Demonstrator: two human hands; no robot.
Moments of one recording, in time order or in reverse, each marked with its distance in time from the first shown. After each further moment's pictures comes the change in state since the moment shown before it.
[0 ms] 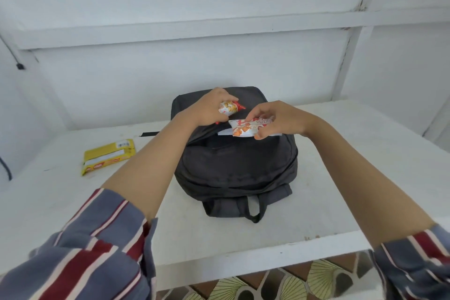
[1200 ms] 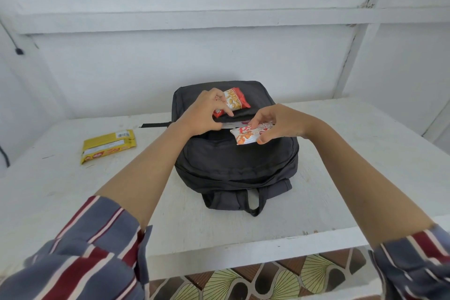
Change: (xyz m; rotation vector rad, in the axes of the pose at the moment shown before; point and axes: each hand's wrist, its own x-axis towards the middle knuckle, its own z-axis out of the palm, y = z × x) left_hand -0.032 -0.017 0.021 0.009 0.168 0.078; right_hand 0.002 0.009 0.012 -0.032 -0.099 0.056
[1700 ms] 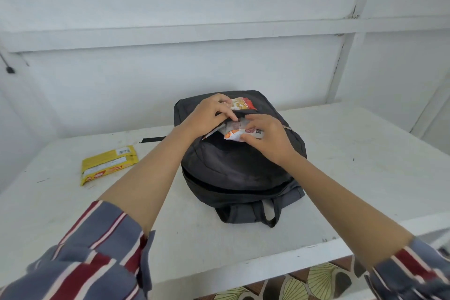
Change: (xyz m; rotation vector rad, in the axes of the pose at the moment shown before) left_hand 0.018 -0.018 -0.014 -0.133 0.031 0.112; right_hand 0.030 -0.005 0.064 -0.267 0.727 -0.190
